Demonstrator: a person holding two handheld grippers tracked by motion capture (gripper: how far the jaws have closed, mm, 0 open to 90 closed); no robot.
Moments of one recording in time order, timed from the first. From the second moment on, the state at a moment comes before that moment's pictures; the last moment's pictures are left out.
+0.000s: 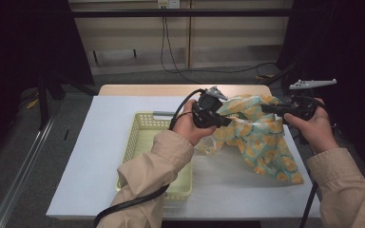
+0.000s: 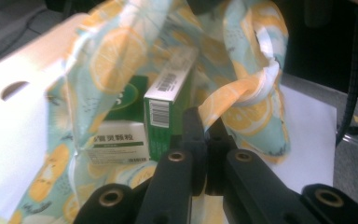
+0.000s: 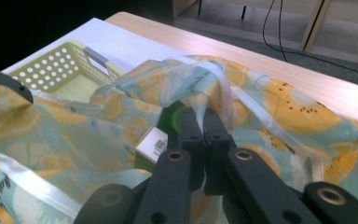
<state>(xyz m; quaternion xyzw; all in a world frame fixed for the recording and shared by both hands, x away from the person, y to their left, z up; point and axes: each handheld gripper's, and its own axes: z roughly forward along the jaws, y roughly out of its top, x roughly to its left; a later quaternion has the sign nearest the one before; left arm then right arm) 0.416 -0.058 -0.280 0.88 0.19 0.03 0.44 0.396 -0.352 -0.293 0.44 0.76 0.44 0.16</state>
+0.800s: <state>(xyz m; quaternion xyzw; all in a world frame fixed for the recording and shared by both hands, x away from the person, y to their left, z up) 0.449 -0.016 -0.190 0.85 0.21 0.12 0.47 0.415 -0.324 -0.226 0.41 0.73 0.51 0.21</state>
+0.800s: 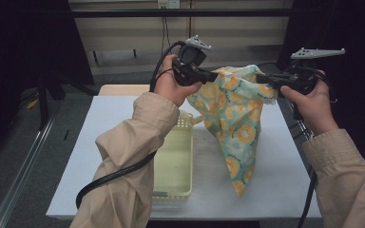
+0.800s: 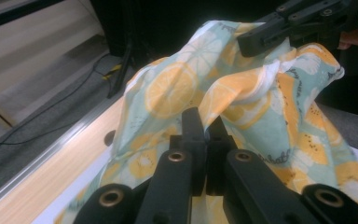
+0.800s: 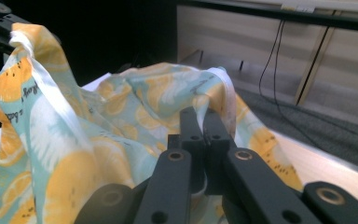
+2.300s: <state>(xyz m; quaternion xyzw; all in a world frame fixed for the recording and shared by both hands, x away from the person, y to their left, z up) 0.421 0.096 -0.268 0.85 0.25 0.06 0.46 0.397 -0.317 -0.284 0.42 0.75 0.49 0.15</state>
